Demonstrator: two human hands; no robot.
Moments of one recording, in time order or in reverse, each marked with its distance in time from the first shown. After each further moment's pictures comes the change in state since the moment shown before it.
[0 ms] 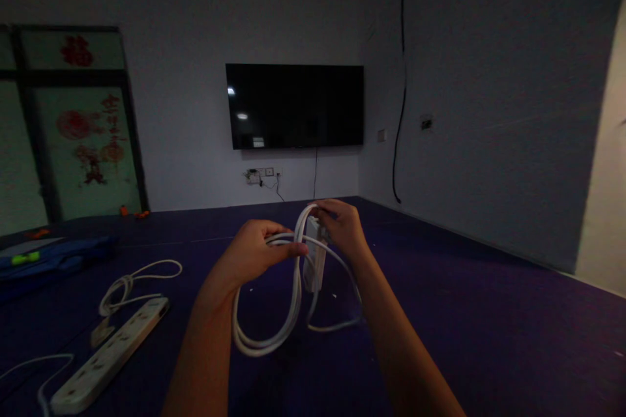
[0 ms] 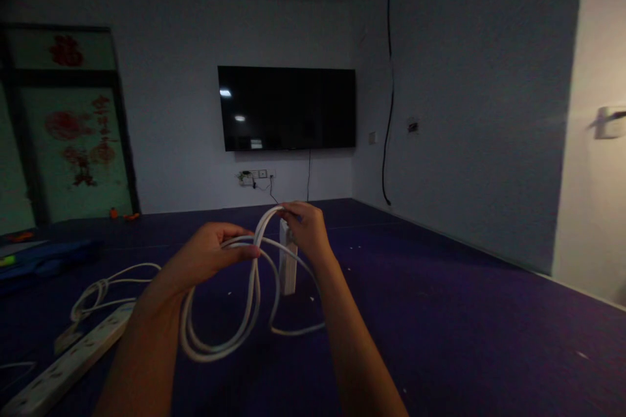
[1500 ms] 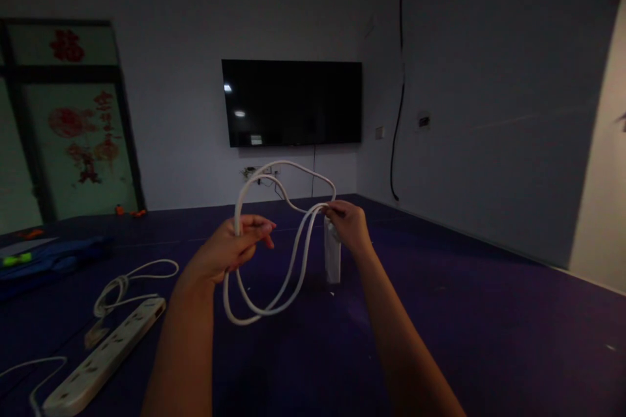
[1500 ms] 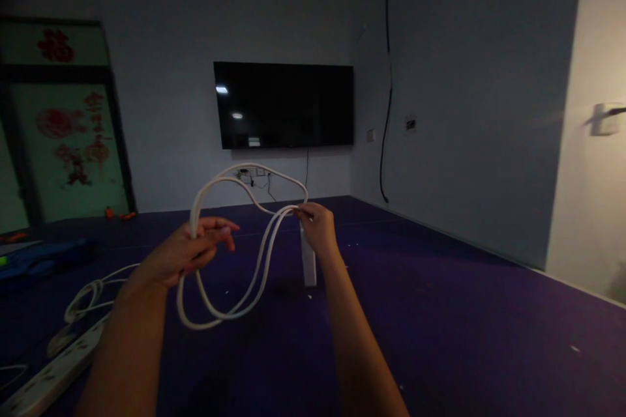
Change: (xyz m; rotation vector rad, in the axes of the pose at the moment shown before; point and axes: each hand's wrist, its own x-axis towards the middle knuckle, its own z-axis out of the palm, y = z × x) left_hand 0.004 -0.021 -0.022 -0.379 0.014 -0.124; right_hand -0.007 0.047 -0.010 -0.032 0.111 0.155
